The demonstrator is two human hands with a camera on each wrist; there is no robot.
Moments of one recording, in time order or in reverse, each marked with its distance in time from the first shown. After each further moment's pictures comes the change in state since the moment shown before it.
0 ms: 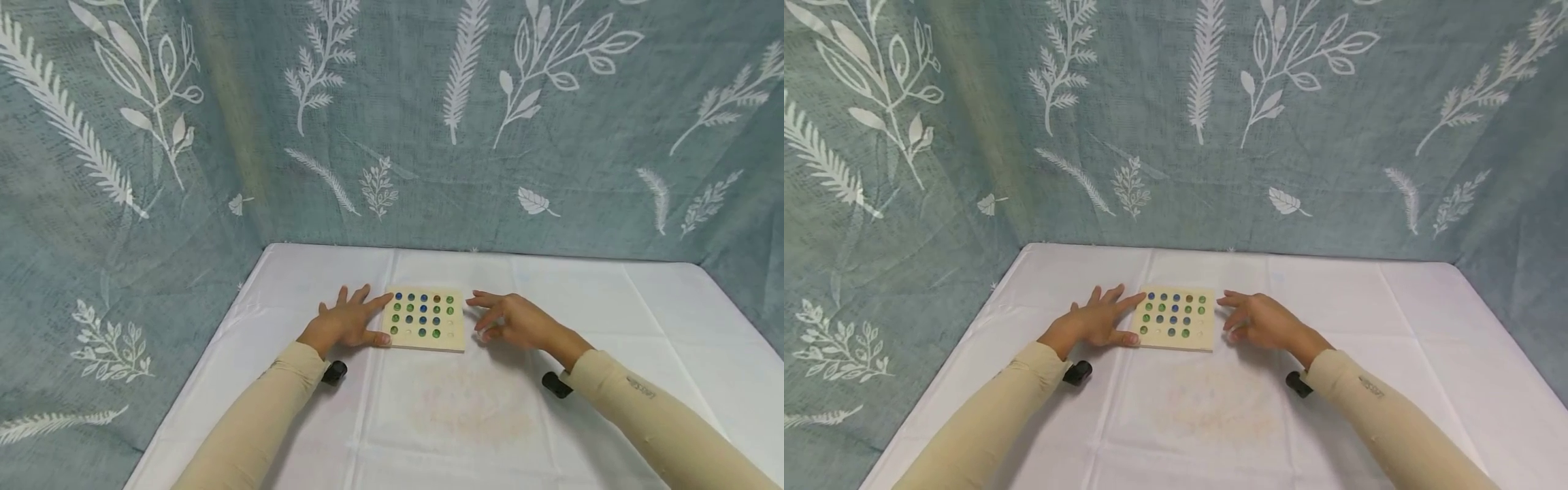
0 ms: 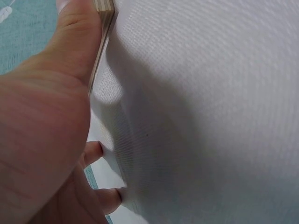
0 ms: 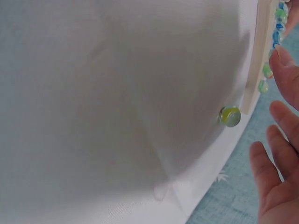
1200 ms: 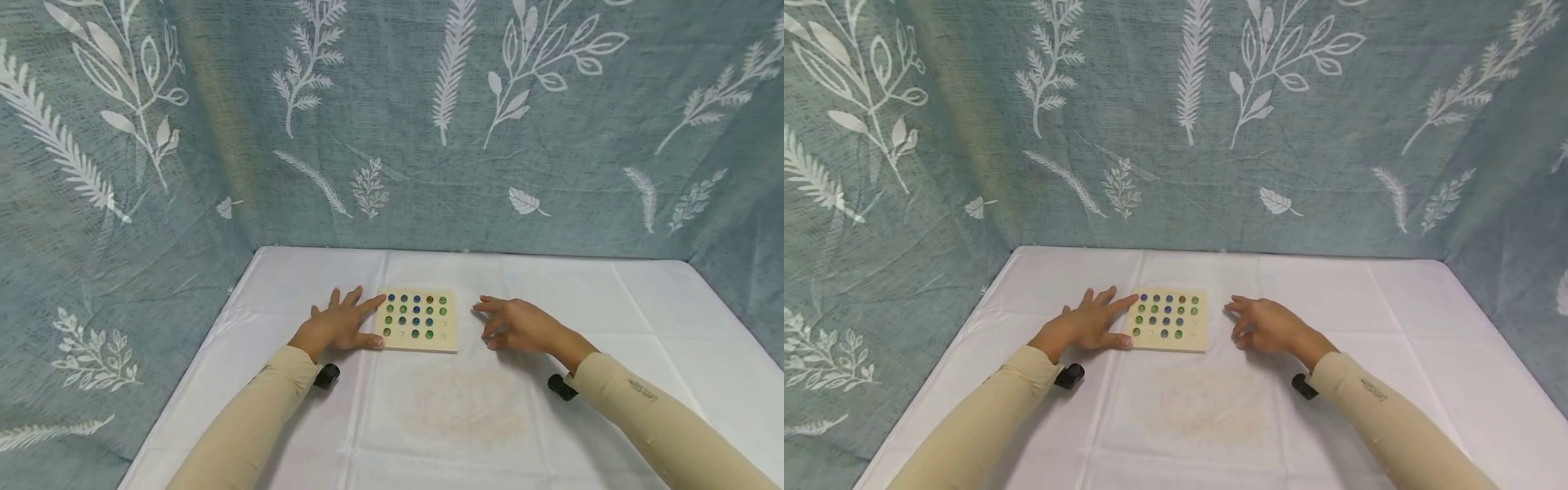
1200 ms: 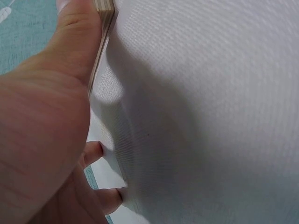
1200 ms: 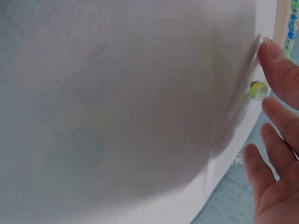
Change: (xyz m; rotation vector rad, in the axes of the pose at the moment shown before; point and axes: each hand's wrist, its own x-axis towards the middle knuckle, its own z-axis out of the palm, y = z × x) left_hand -0.002 0.003 -0.004 -0.010 -0.009 0.025; right_hand -0.014 0.015 -0.005 -0.081 -0.073 0.008
